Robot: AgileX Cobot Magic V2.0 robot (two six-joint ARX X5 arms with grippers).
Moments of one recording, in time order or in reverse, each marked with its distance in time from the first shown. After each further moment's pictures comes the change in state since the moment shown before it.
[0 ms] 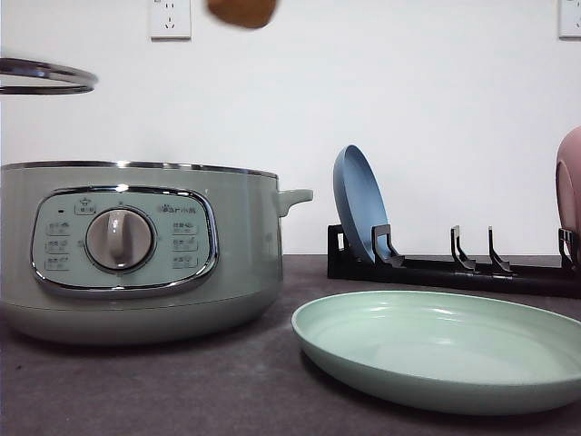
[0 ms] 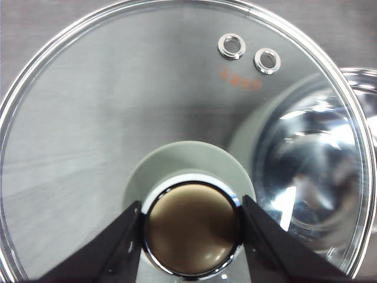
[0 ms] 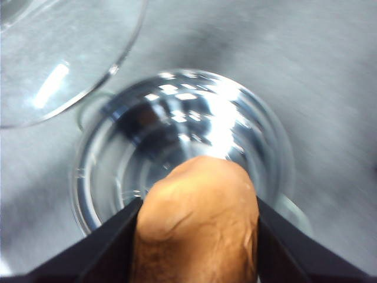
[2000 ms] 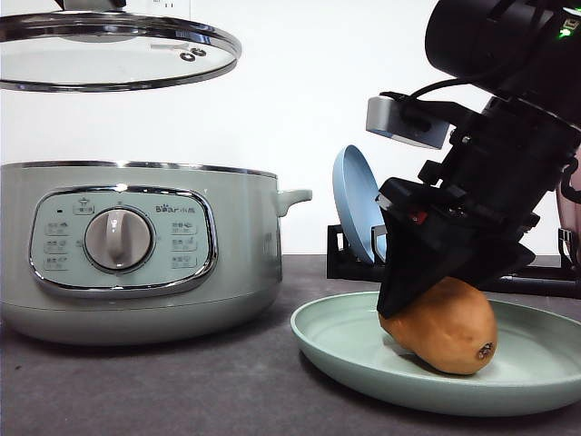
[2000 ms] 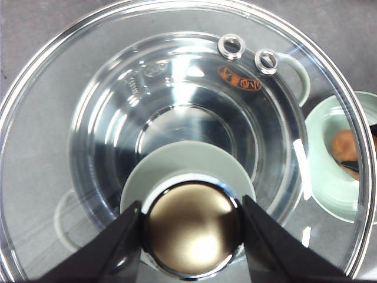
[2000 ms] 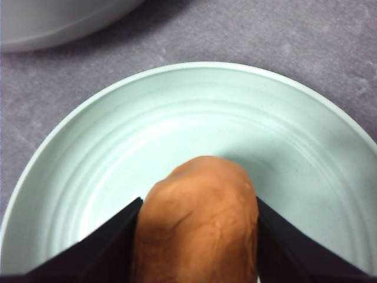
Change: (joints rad) left_arx -0.412 0.000 0.000 -0.004 0.013 -0.001; right_arx -0.126 -0.388 -1.447 0.908 -0.037 -0.033
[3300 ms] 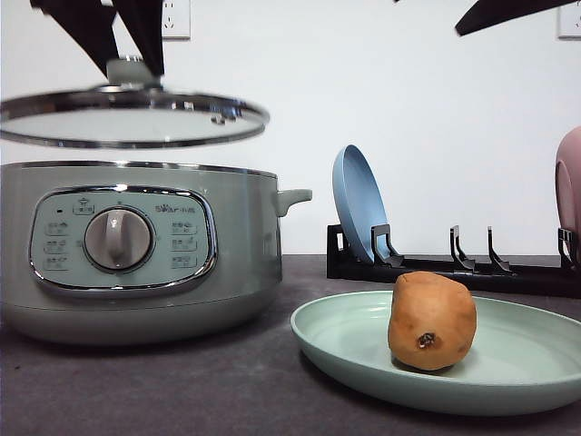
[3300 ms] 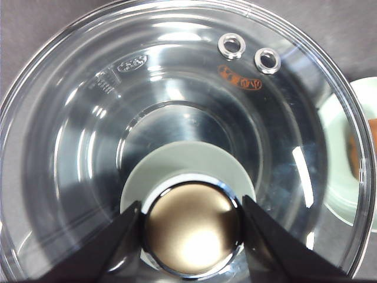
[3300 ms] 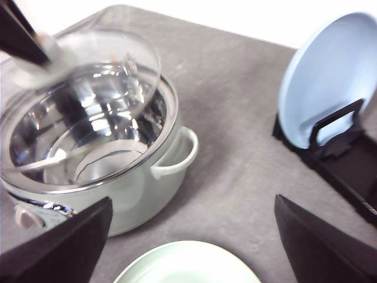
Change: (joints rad) left_arx -0.033 0.185 -0.002 0.056 0.000 0.001; right_arx -0.064 -0.497 0.231 -0.192 0.031 0.022
